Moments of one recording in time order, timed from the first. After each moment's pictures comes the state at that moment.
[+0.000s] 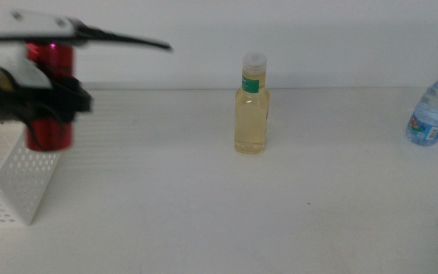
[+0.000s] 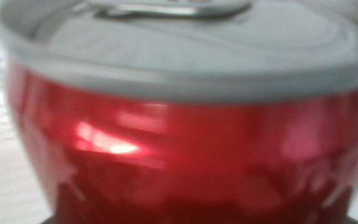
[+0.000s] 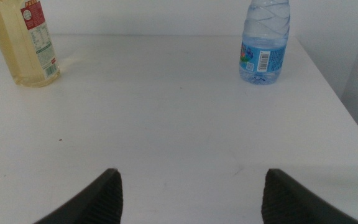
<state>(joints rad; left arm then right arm) -0.18 1.27 -0.95 0.12 0.37 -0.05 0.04 -0.01 0.03 0.00 0.31 0.03</state>
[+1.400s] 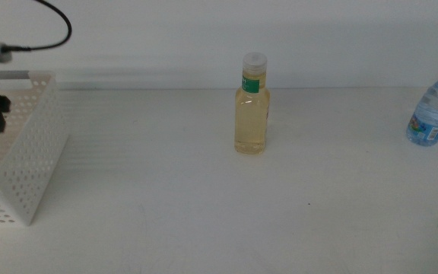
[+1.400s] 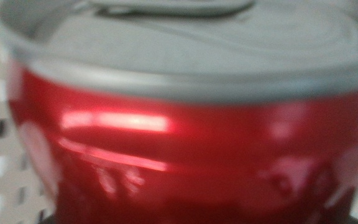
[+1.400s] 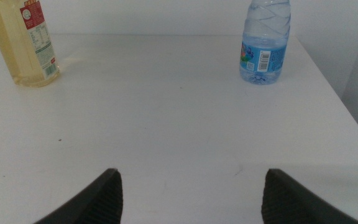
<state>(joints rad) 0.30 1.88 -1.52 -0.04 0.82 0.30 0.04 -0.01 0.03 0.00 0.31 0.03</state>
